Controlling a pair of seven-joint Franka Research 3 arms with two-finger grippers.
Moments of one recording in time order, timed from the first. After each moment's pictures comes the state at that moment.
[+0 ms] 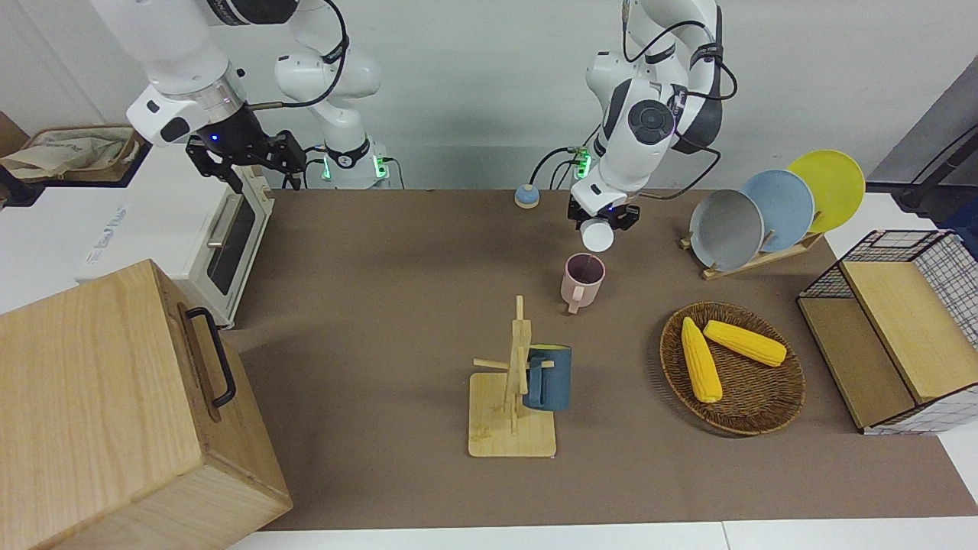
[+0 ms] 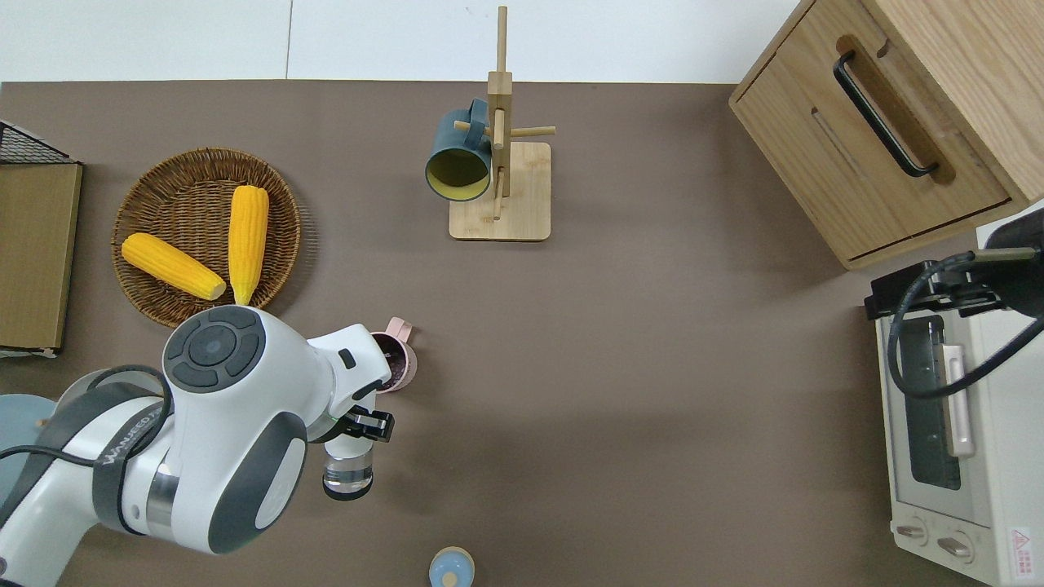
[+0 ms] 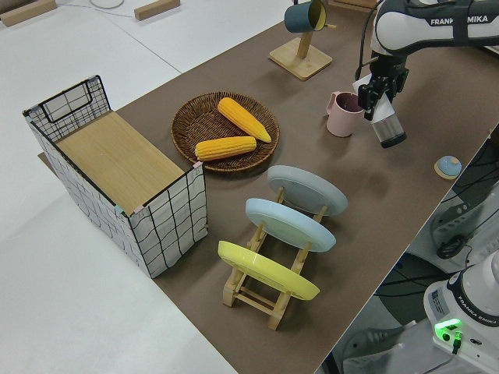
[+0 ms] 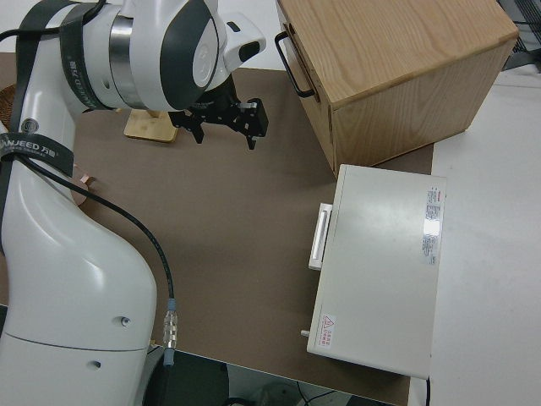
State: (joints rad) left arm -0.41 -0.09 0.05 -2.19 -0.09 1.89 -0.06; right arm 0.04 0.07 -0.03 -1.43 0.05 1.38 0.02
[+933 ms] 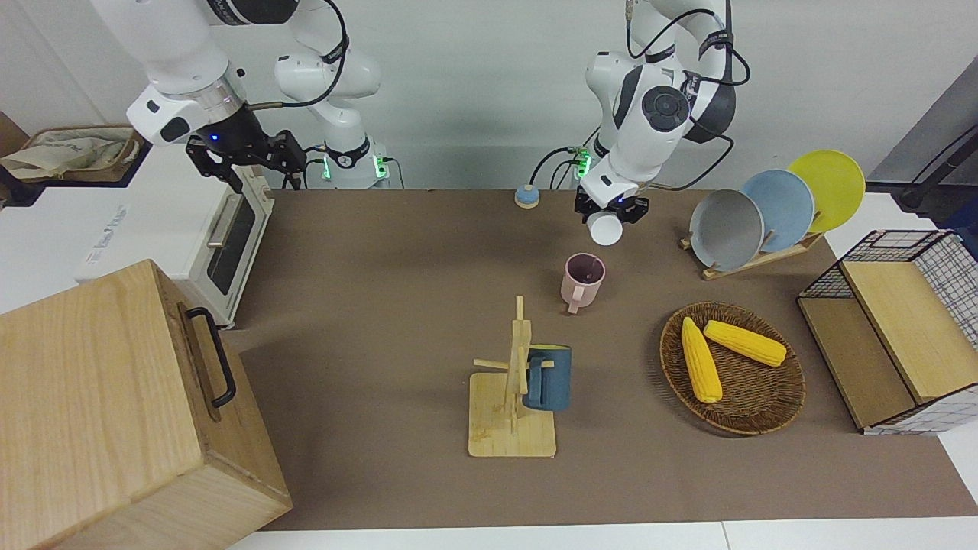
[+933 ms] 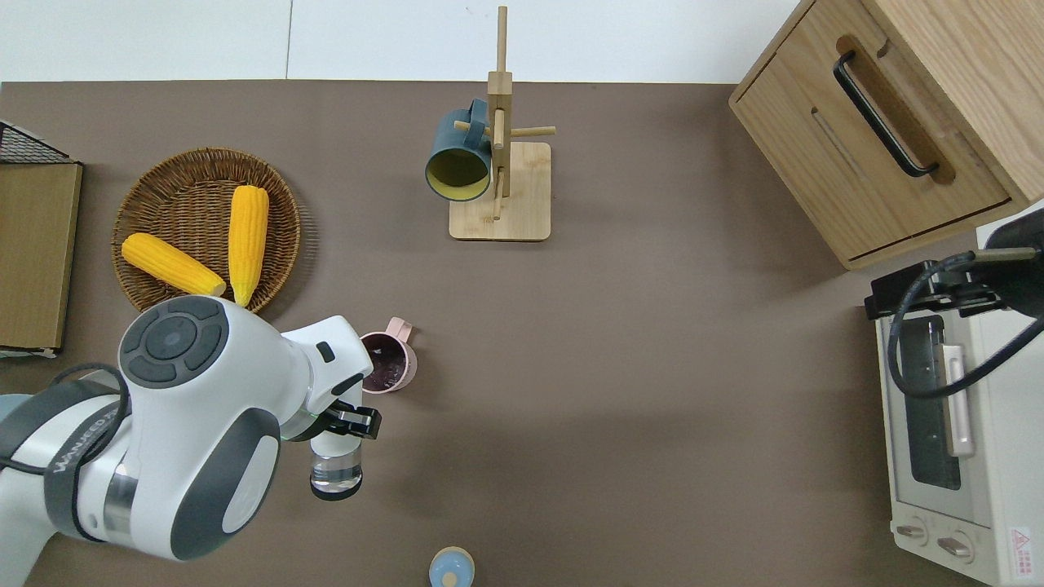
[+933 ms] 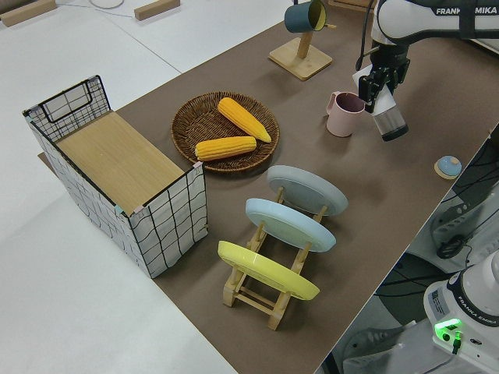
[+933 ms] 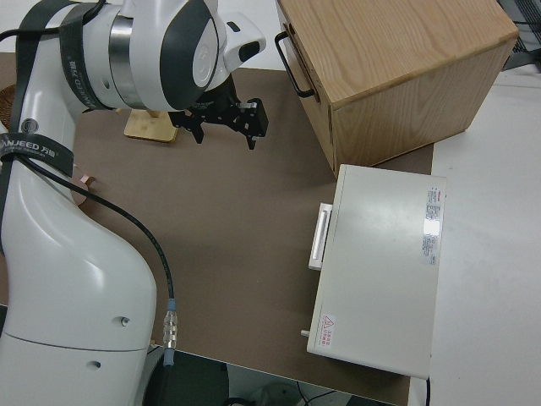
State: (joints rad) left arm -0.41 -0.12 0.07 -2.15 -0.09 1.83 -0.06; right arm 0.04 0.07 -0.03 -1.43 0.05 1.38 0.02
